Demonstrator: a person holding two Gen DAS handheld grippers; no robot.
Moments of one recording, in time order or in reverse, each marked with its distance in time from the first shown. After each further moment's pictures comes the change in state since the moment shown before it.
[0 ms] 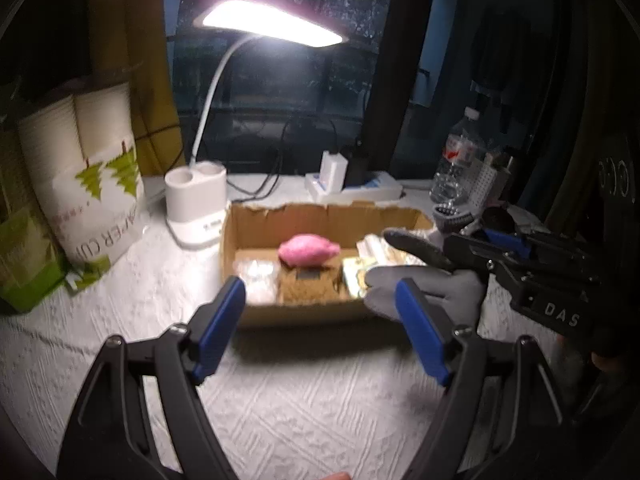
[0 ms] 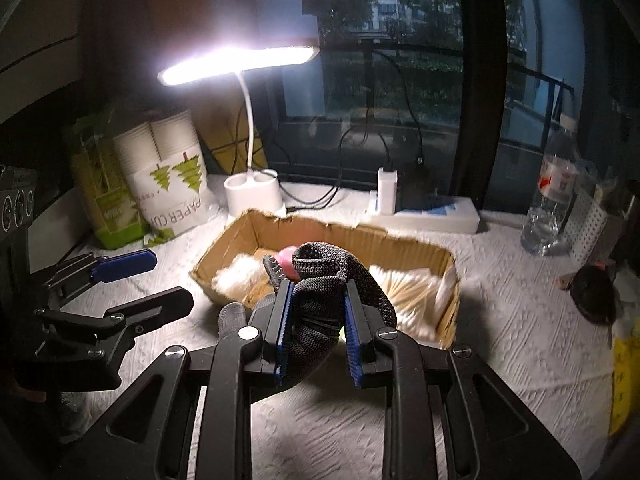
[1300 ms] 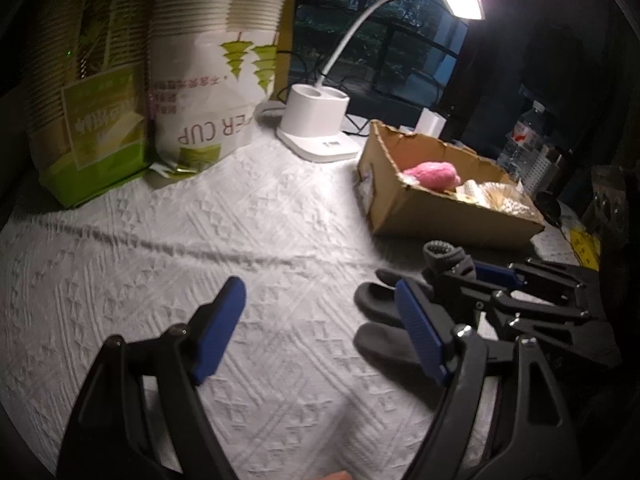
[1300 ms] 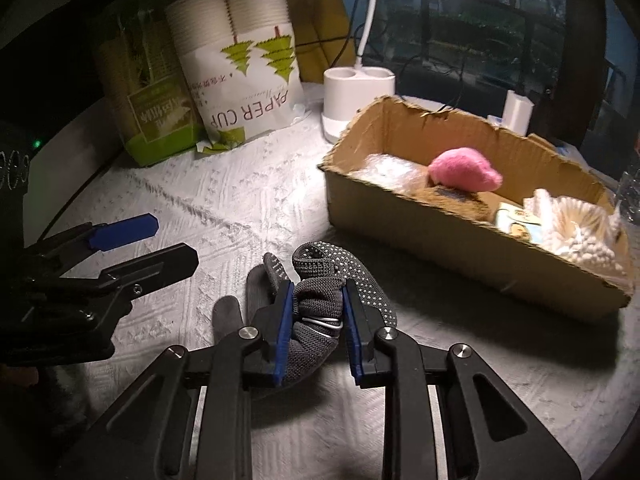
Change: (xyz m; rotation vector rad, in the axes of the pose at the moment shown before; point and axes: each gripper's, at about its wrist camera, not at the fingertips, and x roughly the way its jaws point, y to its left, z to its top) left arm -0.015 0.120 -0.086 -0.151 0.097 0.084; right arm 0.087 0.122 -0.054 -0.067 0.226 0.110
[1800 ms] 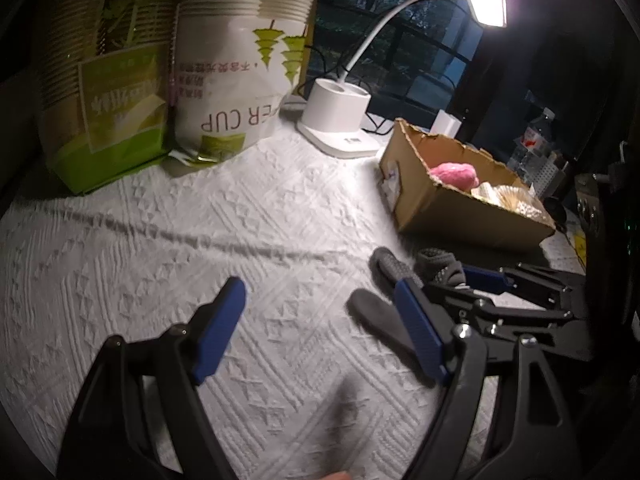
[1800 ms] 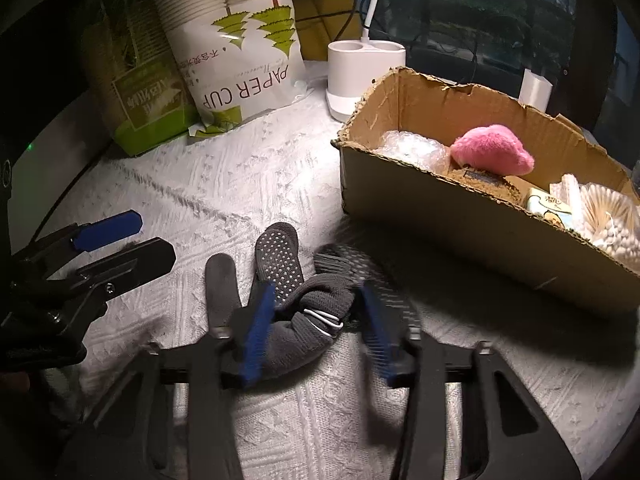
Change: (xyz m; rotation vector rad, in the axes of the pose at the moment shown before) left arm 0.005 0.028 -0.006 -0.035 0.005 0.005; right arm 0.033 0.009 0.003 0.020 0.067 0.004
